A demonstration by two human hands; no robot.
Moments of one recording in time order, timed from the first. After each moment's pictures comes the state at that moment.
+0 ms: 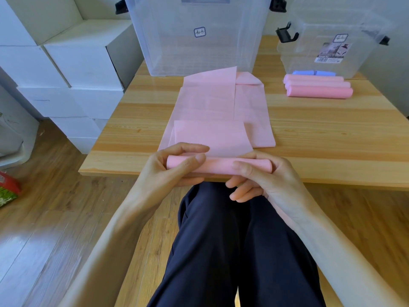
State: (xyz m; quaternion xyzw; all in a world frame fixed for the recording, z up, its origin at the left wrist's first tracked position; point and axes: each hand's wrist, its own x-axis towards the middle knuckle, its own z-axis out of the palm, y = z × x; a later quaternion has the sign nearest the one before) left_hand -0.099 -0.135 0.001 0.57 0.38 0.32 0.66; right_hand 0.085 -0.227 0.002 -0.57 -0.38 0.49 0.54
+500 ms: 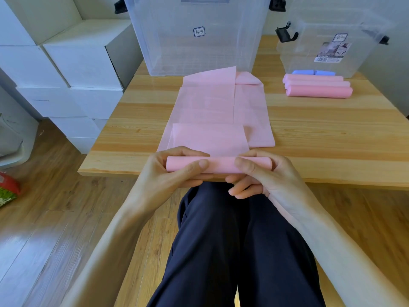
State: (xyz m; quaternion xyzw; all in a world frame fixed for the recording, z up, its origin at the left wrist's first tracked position) left_hand -0.101 -0.138 0.001 0.60 0.37 0.31 0.63; right_hand 0.087 -0.225 0.004 -0.57 -0.37 0.50 0.54
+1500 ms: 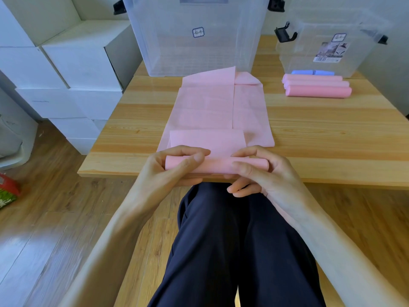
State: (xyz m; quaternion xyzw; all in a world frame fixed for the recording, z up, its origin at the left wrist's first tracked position) left_hand -0.098 -0.136 0.003 0.58 0.38 0.32 0.65; right_hand 0.088 -0.223 0.000 -0.56 -0.38 0.49 0.55
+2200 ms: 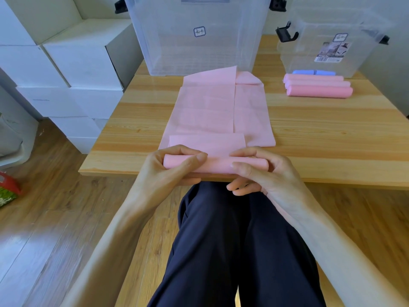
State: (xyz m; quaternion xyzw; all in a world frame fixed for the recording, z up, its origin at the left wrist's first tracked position) left_hand -0.099 -0.136 0.002 0.58 0.39 0.33 0.63; right_hand 0.085 -0.223 0.002 -0.56 -0.38 0.49 0.55
